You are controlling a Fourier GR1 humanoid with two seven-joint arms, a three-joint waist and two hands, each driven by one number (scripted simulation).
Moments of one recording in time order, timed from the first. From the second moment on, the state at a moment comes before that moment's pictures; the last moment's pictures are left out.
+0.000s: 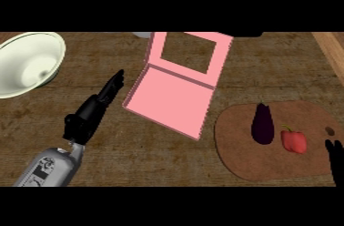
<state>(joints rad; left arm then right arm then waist) -0.27 0.39 -0.38 -1.50 0.20 0.12 0.04 0.46 -0.44 0.31 -2.30 1.00 -0.12 0.80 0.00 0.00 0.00</state>
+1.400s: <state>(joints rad) -0.23 0.23 -0.22 -1.52 0.01 -0.02 0.08 0.20 -0.25 0.15 -1.88 1.01 -0.04 0.67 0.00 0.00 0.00</state>
